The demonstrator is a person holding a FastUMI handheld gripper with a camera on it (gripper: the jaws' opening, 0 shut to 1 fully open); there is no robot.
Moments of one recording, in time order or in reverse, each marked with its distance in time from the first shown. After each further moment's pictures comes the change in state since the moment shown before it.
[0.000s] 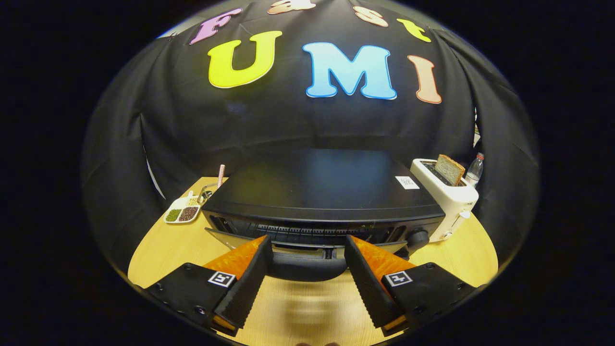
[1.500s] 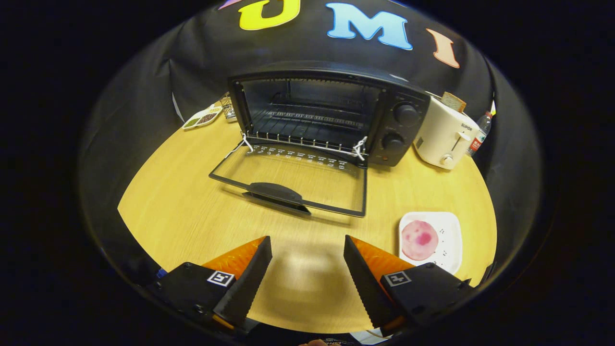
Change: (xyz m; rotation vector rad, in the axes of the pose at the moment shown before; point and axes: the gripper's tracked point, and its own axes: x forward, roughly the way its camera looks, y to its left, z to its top) arm -0.096 -0.055 -0.166 -0.133 0.367 0.098
